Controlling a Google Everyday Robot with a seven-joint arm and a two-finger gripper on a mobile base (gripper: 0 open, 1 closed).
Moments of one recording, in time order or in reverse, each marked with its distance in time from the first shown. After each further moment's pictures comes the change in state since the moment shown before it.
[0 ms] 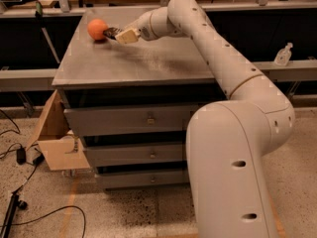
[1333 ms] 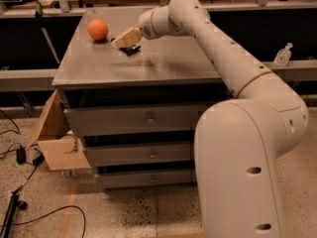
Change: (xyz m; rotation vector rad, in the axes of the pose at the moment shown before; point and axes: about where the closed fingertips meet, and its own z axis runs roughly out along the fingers) arm -0.007 0.002 -0.013 0.031 0.002 -0.006
